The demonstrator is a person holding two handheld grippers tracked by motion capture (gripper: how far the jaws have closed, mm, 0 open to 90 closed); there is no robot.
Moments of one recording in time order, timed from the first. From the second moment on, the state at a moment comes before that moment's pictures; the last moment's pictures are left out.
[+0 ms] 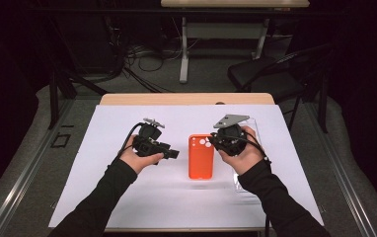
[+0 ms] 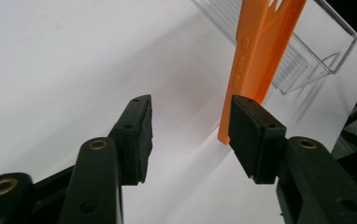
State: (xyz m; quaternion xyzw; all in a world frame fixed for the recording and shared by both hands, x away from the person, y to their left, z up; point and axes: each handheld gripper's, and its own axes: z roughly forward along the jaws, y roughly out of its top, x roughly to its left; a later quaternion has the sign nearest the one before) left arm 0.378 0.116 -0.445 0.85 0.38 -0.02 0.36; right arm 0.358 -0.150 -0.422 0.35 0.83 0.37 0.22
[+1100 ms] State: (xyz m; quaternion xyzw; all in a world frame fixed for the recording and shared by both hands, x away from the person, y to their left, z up) left arm 0.359 0.162 -0.472 0.85 0.37 0.01 0.38; right arm 0.361 -0.196 -0.390 0.37 0.81 0.38 0.25
